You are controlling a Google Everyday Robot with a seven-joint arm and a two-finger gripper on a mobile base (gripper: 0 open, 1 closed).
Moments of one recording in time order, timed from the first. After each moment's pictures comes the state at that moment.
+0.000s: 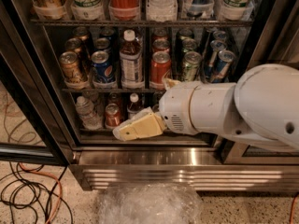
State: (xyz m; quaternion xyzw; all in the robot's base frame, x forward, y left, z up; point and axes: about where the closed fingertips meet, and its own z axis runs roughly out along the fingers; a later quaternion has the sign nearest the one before) arm 0.458 0.006 0.900 -0.40 0.76 0.21 0.47
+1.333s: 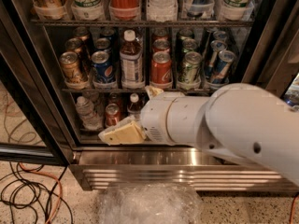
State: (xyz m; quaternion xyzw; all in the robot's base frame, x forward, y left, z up) arm 0.453 0.040 0.887 -0.41 0.75 0.19 0.48
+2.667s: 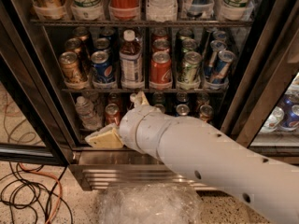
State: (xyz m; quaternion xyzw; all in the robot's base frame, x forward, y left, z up) arm 0.480 0.073 0.845 -0.37 0.76 0.13 0.52
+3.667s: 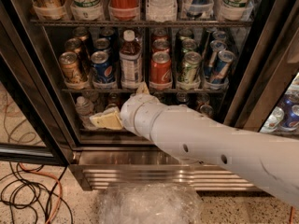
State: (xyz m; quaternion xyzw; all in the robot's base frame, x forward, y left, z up) arm 0.540 0.076 0.837 -0.32 0.76 0.13 0.55
